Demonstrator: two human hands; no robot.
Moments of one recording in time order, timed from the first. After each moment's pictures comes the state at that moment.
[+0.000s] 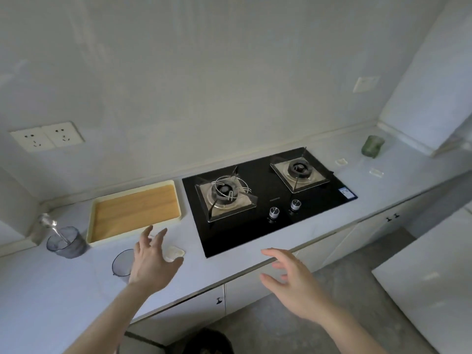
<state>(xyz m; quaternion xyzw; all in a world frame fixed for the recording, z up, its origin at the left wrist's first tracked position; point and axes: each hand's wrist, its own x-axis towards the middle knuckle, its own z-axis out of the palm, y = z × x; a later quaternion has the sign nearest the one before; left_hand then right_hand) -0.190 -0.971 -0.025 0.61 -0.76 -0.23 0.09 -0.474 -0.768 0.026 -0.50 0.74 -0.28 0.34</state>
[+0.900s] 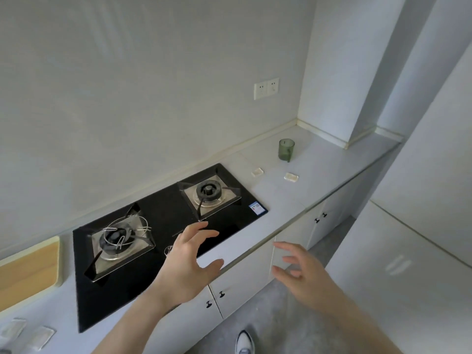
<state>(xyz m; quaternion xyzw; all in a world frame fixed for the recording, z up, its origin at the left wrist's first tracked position) -0.639 -0.847 0.060 0.32 -0.90 -0.28 0.14 -0.855 -0.645 0.036 -0.40 0.76 -0.40 0.31</state>
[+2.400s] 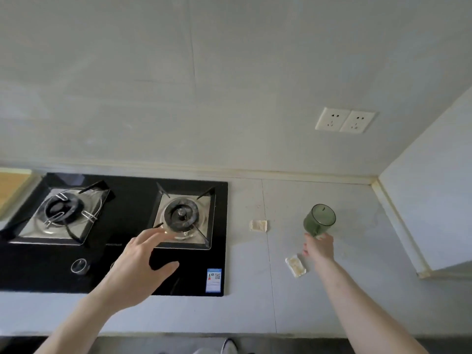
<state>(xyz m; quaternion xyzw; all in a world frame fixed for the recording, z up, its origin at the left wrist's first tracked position) -0.912 -0.987 0.011 0.62 -0.71 -0.28 0.16 -1.374 -1.052 -0.143 -0.15 0.81 -0.40 0.40</state>
